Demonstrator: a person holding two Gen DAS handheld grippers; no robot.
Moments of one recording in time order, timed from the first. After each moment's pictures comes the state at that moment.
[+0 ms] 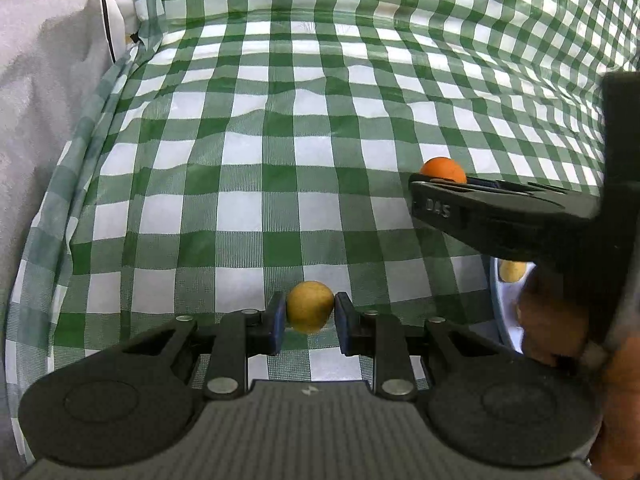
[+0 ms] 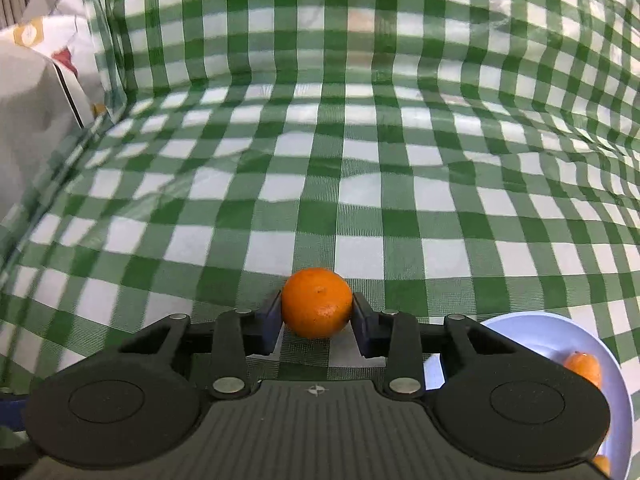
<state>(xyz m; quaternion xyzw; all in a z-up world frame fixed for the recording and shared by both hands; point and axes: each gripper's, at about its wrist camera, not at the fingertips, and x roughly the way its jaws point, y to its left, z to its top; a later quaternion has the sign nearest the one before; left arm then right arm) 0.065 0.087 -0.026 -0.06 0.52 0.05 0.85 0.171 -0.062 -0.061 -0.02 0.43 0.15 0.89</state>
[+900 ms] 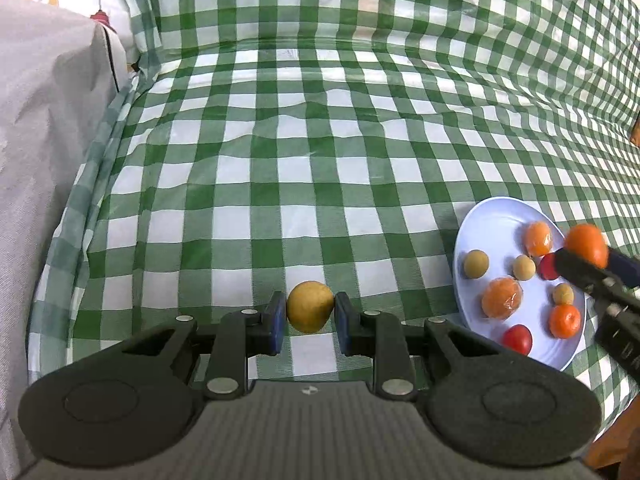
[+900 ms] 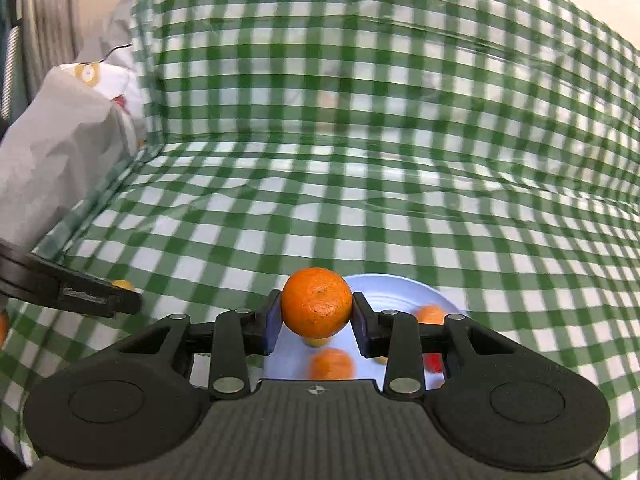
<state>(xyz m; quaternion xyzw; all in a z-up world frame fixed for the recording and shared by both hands) 0.036 0.069 0.004 -0.05 0.50 0.05 0.86 0.071 -0.169 0.021 -0.04 0.36 0.15 0.92</state>
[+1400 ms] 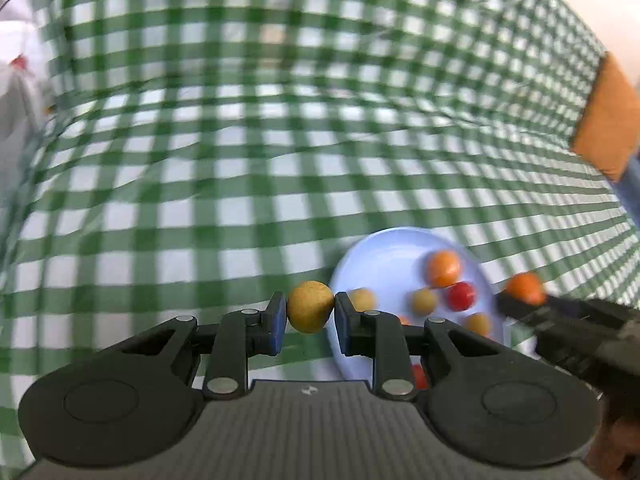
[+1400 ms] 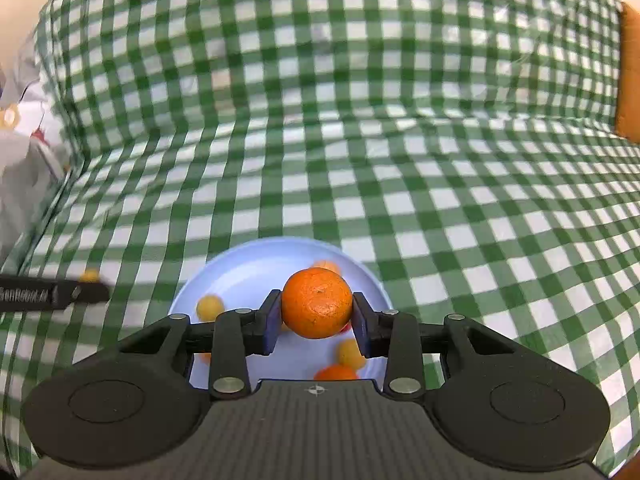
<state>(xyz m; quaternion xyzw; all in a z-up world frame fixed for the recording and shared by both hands) 0.055 0.002 0.011 -0.07 0.44 -0.05 0.89 0.087 -0.241 0.001 0.02 0.42 0.09 0.90</state>
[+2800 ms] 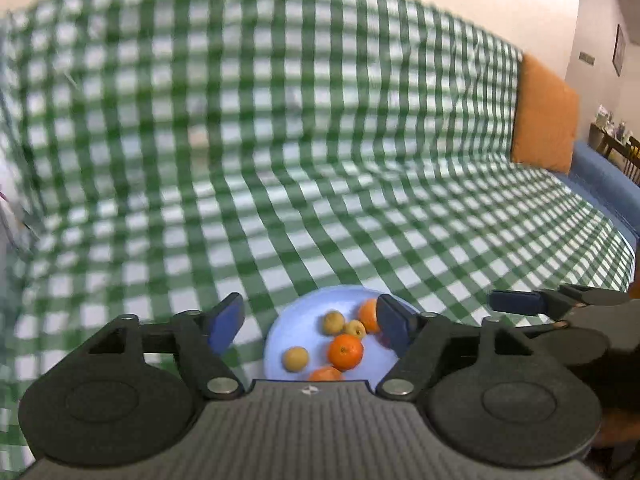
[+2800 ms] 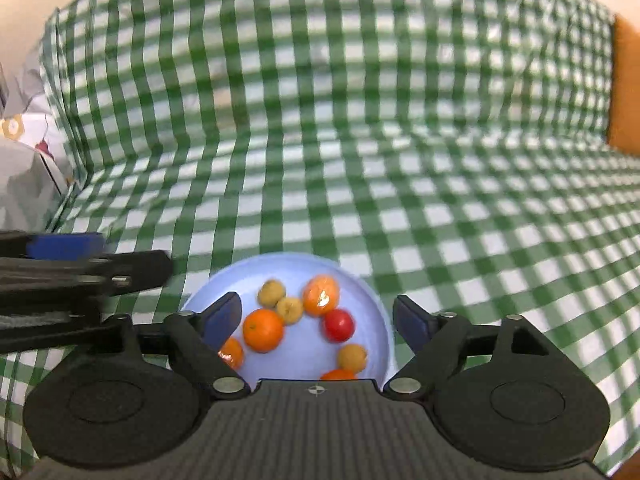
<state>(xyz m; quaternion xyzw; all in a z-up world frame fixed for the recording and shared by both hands) 0.012 -0.041 0.060 0.00 0.32 -0.10 0.94 0.061 -0.237 0.036 0.03 0.37 0.07 0.92</state>
